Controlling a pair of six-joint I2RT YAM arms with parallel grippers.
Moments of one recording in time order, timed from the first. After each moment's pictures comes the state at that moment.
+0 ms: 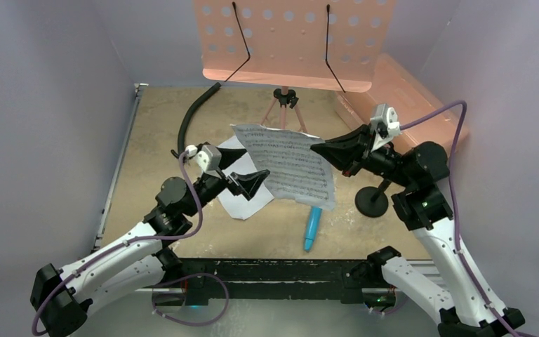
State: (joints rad) left arm -0.79 0.80 0.54 0.46 0.07 -0.21; right arm 0.40 0.78 0.99 0.06 -0.78 0.26
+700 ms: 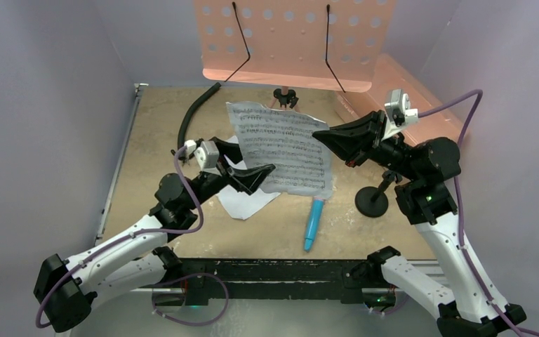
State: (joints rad) left arm -0.79 0.88 0.57 0.70 0.21 -0.27; right arm 0.40 0.84 1.11 0.17 -0.77 0.41
